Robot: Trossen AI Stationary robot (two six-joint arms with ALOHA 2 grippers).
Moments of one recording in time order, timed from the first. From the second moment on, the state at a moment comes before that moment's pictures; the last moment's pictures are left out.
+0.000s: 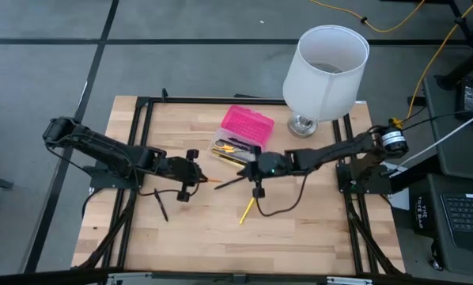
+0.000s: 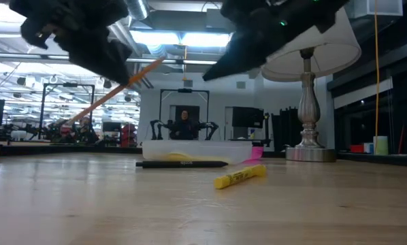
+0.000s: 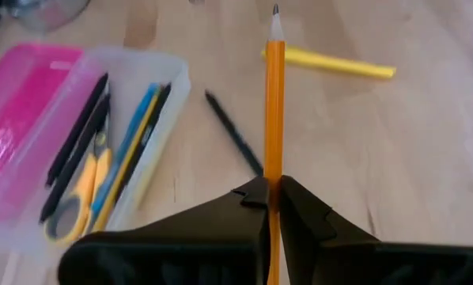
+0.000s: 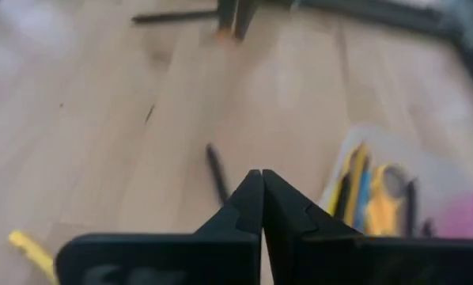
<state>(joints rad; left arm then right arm) -0.20 1.13 0.63 -0.22 -0.17 0.04 0.11 1.64 0.99 0.07 0.13 -0.13</state>
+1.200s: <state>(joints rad) 0.11 1.44 0.80 0.05 -0.03 0.49 0.20 1.49 0.63 0.46 0.21 -0.01</state>
